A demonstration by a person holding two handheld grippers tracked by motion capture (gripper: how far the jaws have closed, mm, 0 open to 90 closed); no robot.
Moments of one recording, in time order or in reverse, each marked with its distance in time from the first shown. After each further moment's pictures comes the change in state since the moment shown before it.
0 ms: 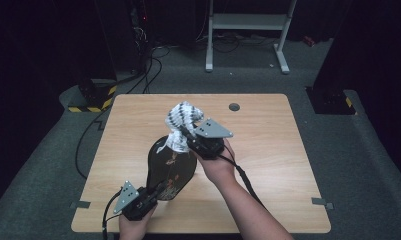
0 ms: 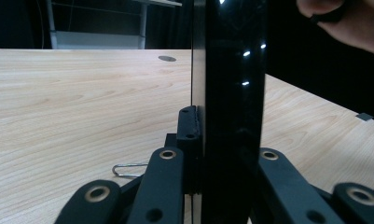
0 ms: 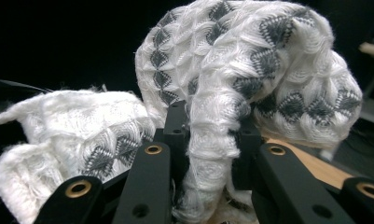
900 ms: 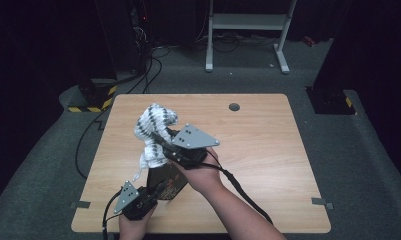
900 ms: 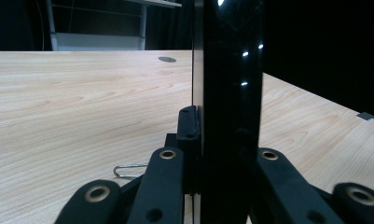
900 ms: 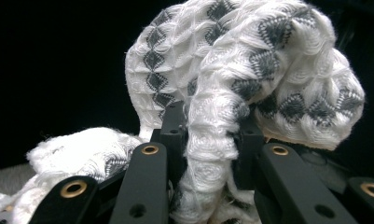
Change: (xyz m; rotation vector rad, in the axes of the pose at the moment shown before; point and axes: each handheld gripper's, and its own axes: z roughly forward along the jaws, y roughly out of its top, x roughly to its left) left arm 0.000 0.000 0.001 -0.001 0.003 0.010; right arm 0.053 0.043 -0.013 -0.121 0.179 -0.067
